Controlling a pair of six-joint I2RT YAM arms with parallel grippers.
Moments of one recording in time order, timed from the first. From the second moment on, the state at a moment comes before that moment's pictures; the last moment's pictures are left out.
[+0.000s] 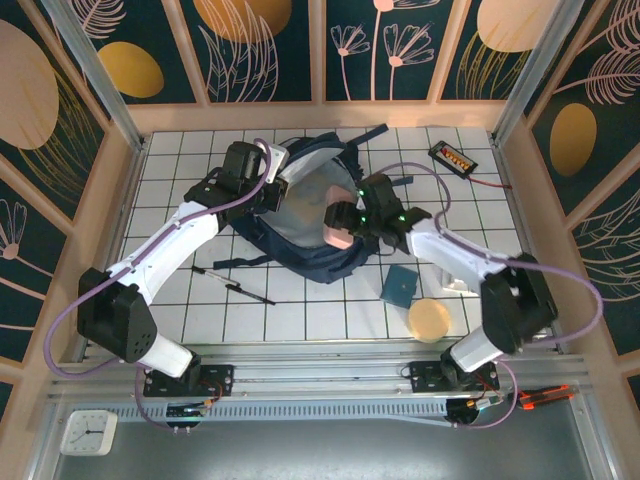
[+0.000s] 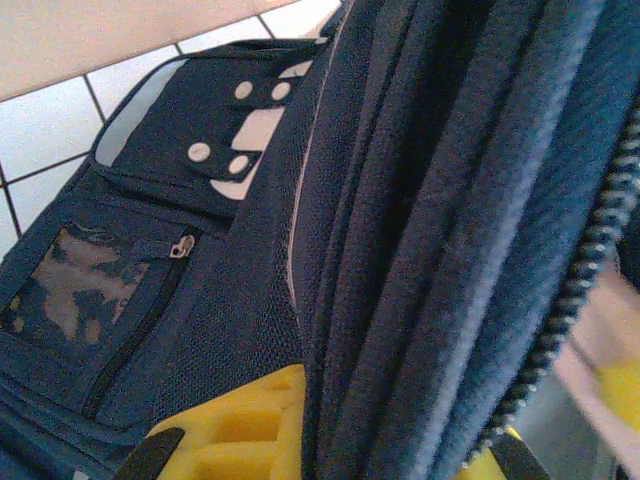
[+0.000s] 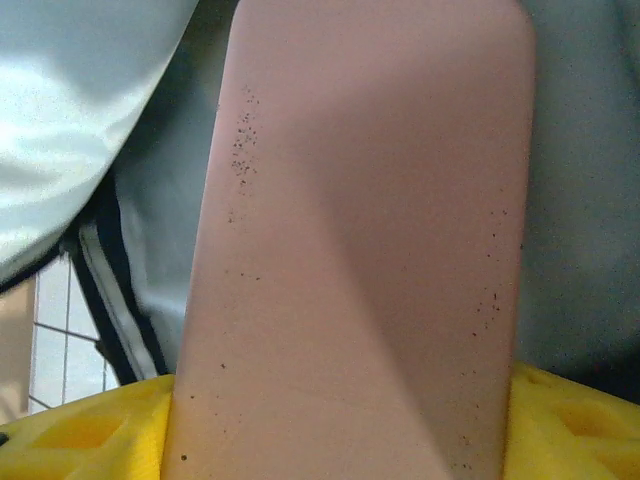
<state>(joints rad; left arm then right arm) -0.48 1.52 1.31 -0.46 0.07 -0.06 0.61 1.59 1.10 -0.26 -0.20 0.78</state>
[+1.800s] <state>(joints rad) -0.48 1.52 1.25 -0.38 0.11 -0.09 0.45 1.40 0.84 -0.95 -0.03 0.87</state>
